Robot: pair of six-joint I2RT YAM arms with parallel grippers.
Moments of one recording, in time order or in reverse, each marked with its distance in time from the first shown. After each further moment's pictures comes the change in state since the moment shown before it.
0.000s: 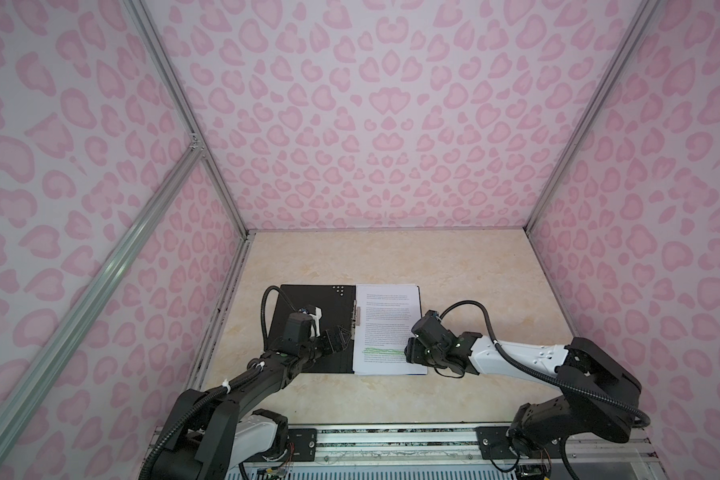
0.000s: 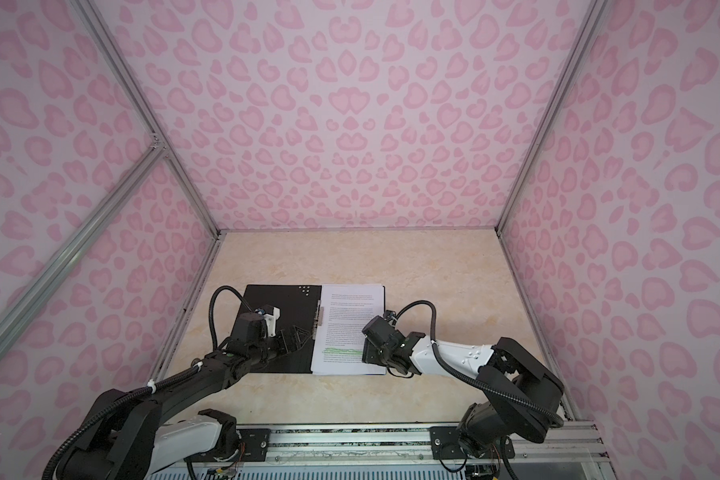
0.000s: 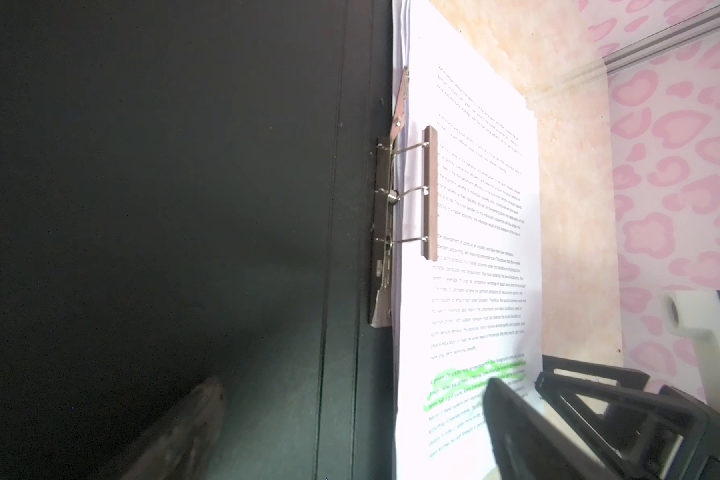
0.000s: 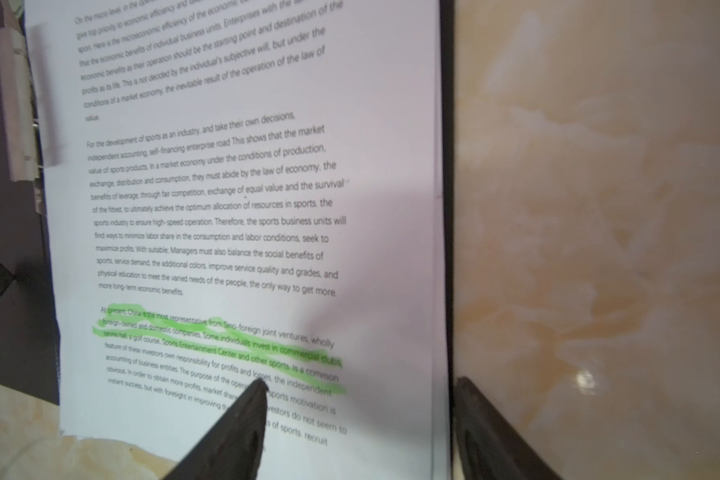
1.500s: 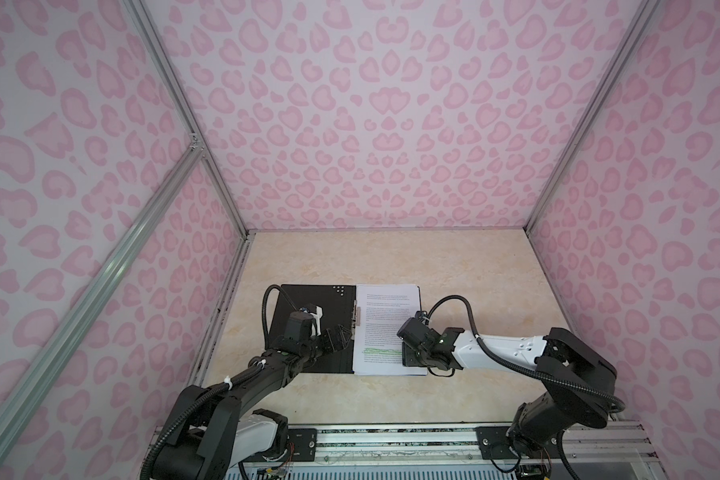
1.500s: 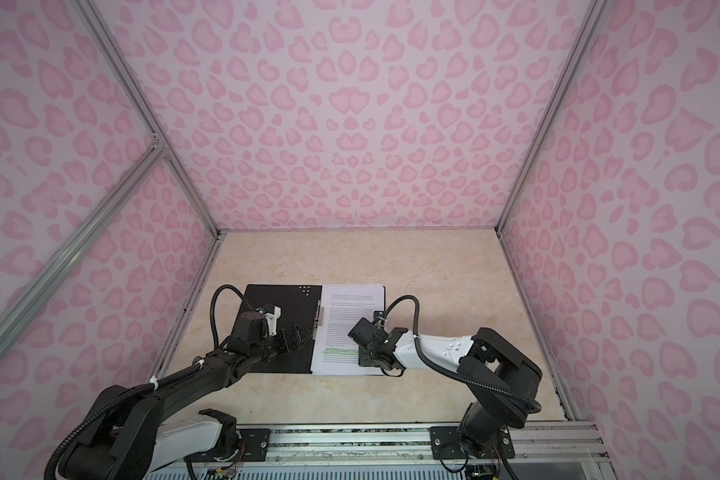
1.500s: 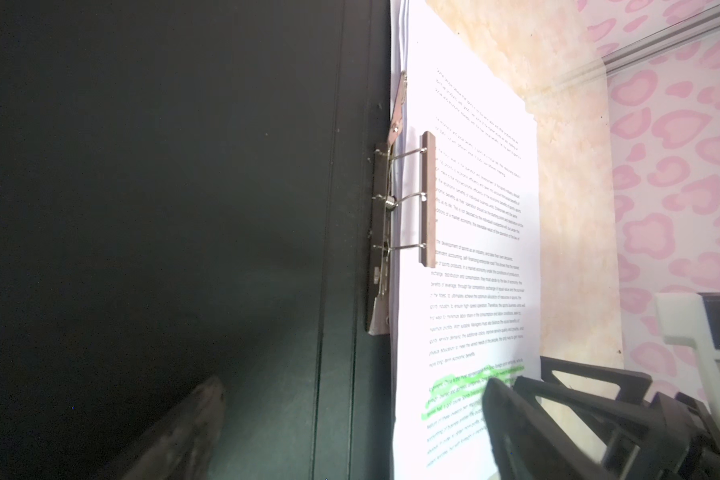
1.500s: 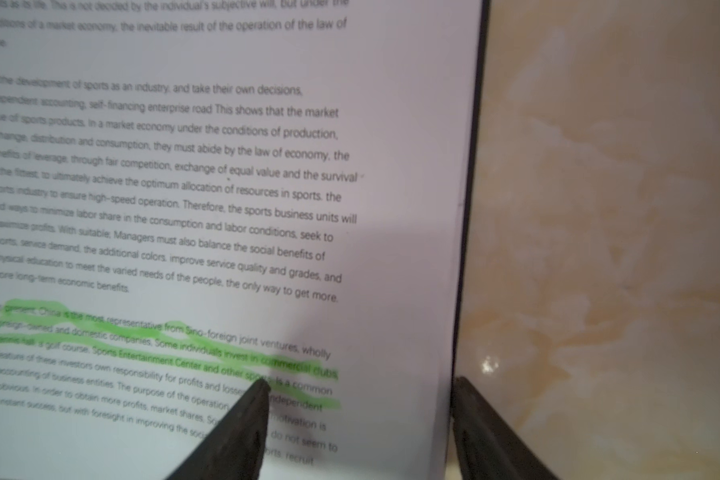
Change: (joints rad) left arm -0.003 0.021 0.009 0.011 -0.001 0.000; right arm 0.065 0.124 0.132 -0.154 0.109 -0.072
